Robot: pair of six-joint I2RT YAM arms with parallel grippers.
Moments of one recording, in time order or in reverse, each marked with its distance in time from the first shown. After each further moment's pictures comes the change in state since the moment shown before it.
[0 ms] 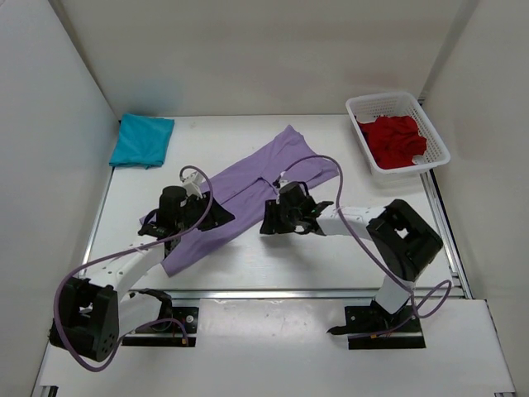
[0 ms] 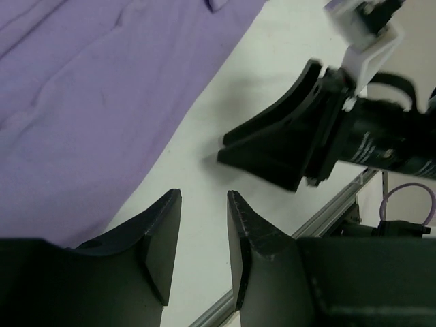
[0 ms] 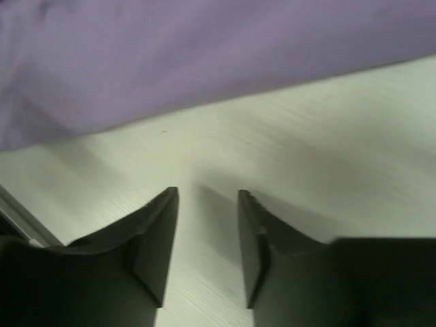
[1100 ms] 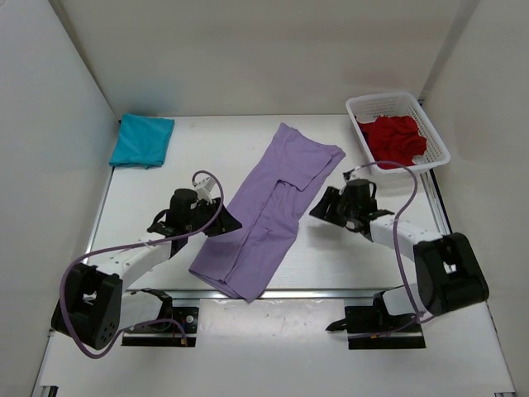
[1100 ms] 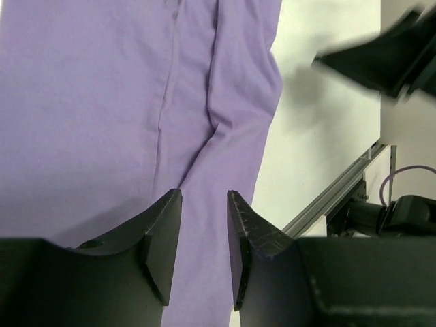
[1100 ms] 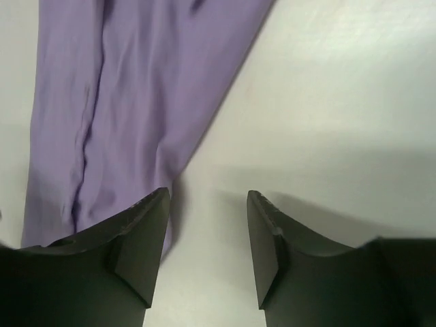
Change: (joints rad) left arm -0.053 0.071 0.000 0.013 0.012 0.003; right arm -0.401 -0.334 -0.335 0.079 -0.053 0.061
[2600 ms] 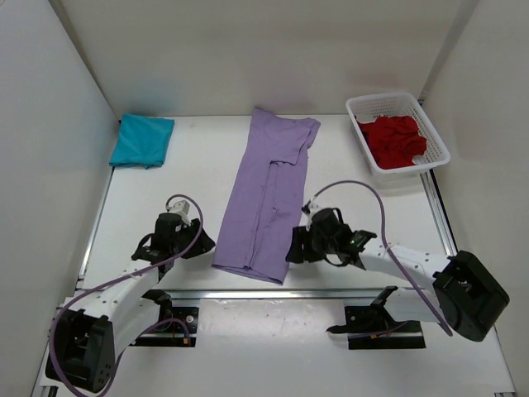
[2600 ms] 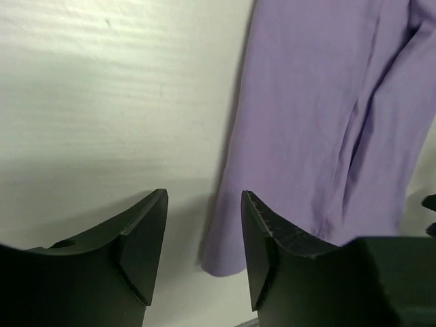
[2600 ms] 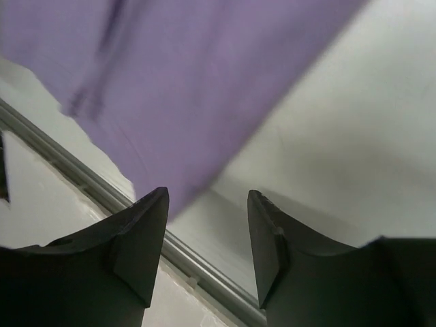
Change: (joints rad) left arm 0.125 -0.286 -0.206 -0.238 -0.275 0.095; right arm 0.405 -0.144 -0.006 -0.209 0.044 -0.064
